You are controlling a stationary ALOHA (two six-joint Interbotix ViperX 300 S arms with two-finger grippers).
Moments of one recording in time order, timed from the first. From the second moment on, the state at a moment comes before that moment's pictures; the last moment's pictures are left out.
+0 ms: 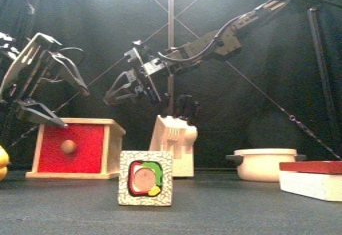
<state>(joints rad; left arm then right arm) -0.12 -0.56 1.27 -1.26 -0.35 -0.01 -0.33 0.36 0.05 -1.72 -0.19 2.02</state>
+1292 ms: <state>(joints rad) 0.11 -0.64 0.96 -0.36 0.65 -0.51 -0.36 0.36 0.11 -1.72 -0.19 2.02</state>
